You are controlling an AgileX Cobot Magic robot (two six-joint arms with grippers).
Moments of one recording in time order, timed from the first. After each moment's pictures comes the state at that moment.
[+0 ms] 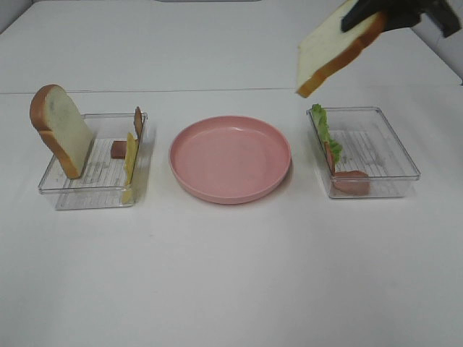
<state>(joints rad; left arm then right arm) 0.04 0.00 -0.52 0.02 1.08 -0.05 0.05 1.85 -1.65 0.63 1.07 -0.06</state>
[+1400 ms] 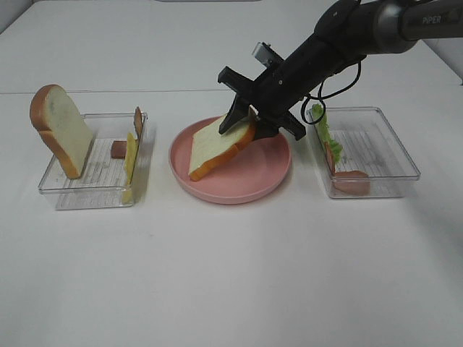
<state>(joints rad) 0.04 0.00 -0.52 0.02 1.08 -0.05 0.31 2.36 -1.80 0.73 0.87 -0.04</state>
